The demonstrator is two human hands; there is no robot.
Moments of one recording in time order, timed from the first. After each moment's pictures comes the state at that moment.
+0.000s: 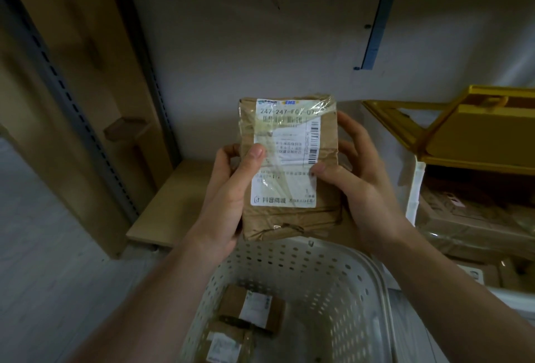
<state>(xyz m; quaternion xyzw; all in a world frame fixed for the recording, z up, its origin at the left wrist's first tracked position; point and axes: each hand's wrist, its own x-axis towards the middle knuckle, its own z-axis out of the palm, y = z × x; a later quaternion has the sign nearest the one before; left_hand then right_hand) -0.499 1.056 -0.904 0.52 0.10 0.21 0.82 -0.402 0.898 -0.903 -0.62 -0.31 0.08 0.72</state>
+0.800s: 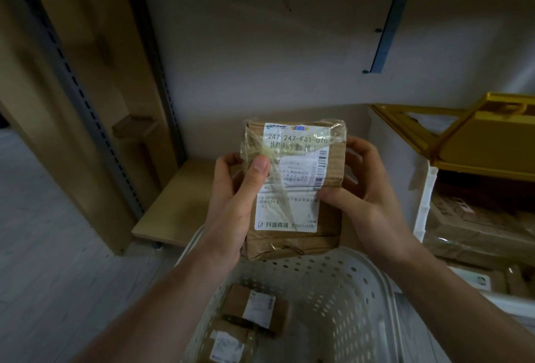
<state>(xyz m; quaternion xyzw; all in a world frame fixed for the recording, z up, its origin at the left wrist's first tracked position) -0.513 1.060 -0.919 0.56 0.10 0.26 0.78 -0.417 0.896 -0.910 -0.65 -0.32 0.10 0.68</state>
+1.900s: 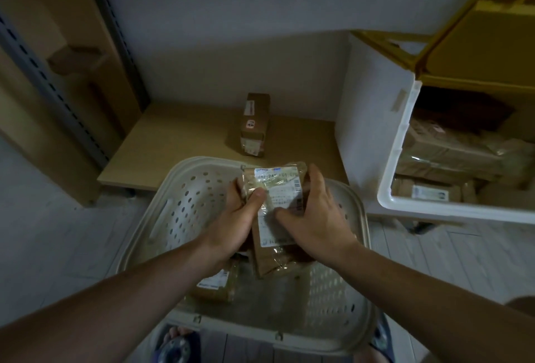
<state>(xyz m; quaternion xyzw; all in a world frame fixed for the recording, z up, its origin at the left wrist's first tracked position) -0.541 1.041 -1.047 0.66 0.22 -0.05 0.72 -0.479 0.887 -1.012 -0.91 -0.15 0.17 0.35</state>
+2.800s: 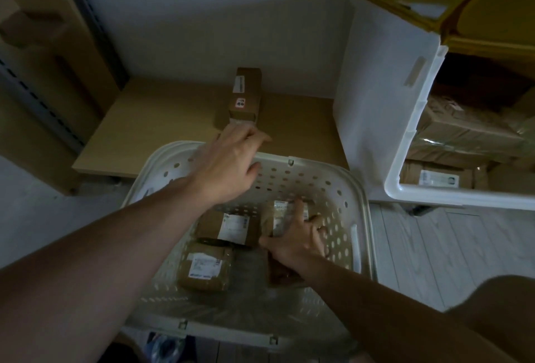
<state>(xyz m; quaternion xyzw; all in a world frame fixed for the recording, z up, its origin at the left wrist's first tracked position) -0.464 1.077 -1.045 0.98 -0.04 0.09 0.16 -0.473 0.898 -1.136 -0.94 0.02 0.27 0.21</state>
